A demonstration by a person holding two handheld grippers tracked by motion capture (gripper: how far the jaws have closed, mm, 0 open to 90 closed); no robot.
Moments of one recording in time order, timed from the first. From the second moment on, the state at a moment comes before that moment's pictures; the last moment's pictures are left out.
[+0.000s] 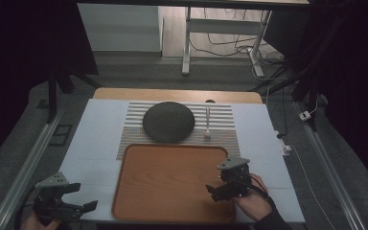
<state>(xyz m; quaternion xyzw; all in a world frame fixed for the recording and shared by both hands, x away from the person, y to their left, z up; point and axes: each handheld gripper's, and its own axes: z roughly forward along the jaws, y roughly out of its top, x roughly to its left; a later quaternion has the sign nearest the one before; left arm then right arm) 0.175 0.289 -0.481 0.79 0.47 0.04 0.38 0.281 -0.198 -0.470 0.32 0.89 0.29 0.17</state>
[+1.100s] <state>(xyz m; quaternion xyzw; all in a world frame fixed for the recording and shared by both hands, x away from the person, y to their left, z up) 0.177 0.289 -0.482 0.80 0.47 0.03 0.38 0.350 -0.165 -0.480 0.31 0.89 0.23 0.22</state>
